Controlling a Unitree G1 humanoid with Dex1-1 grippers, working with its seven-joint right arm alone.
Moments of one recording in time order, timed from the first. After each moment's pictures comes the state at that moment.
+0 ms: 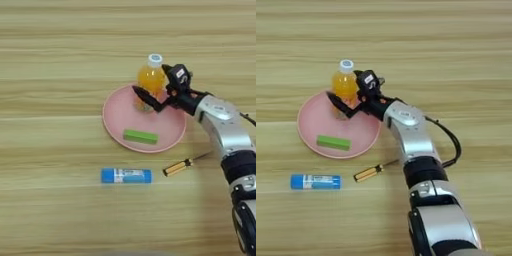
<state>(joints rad) -0.52 -0.26 -0.01 0.60 0.10 -0.16 0.71</state>
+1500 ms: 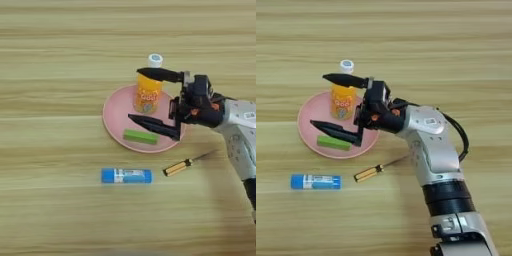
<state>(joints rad) -0.29 -0.39 0.06 0.09 0.45 -0.10 1.29</state>
